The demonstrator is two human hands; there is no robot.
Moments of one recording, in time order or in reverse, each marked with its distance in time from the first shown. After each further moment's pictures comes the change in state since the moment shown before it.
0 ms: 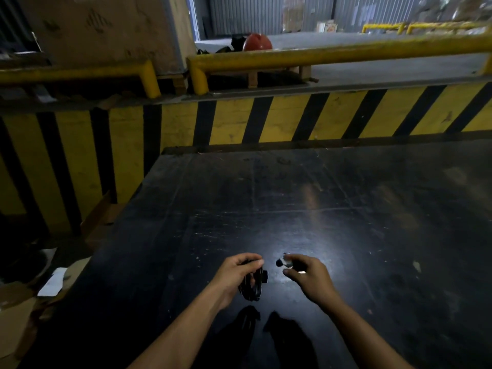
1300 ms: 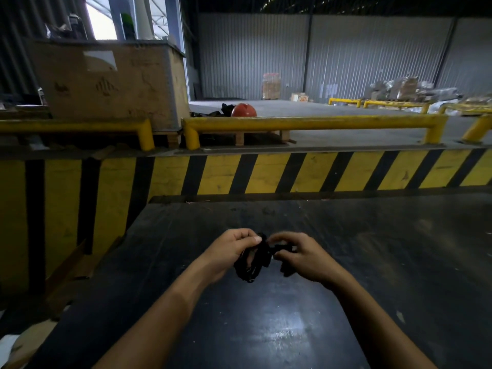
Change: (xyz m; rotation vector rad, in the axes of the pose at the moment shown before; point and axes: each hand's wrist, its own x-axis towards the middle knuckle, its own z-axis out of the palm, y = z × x) left_hand -0.025 0.154 0.002 0.249 -0.273 0.463; right_hand 0.005 -0.168 -0.091 -0.002 -0.145 -0.253
